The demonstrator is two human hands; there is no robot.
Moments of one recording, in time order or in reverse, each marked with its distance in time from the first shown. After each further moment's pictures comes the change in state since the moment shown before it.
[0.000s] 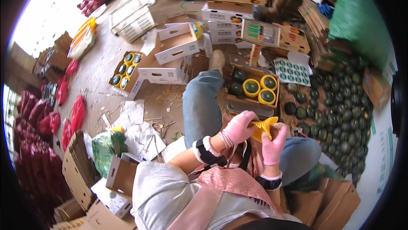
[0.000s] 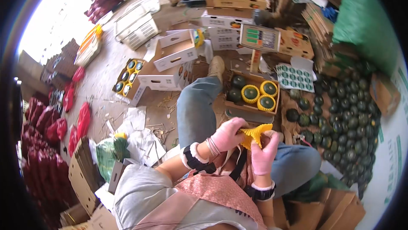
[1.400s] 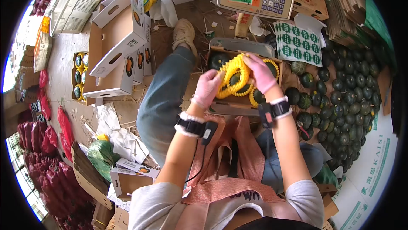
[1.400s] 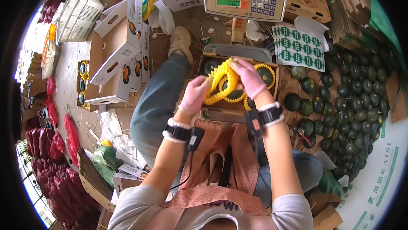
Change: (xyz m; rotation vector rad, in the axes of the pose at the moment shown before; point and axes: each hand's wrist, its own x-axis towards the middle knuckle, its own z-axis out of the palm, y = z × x) left_hand 0.160 -0.241 0.030 -0.753 0.106 -0.845; right_hand 0.308 0.182 0.077 0.200 -0.493 0.857
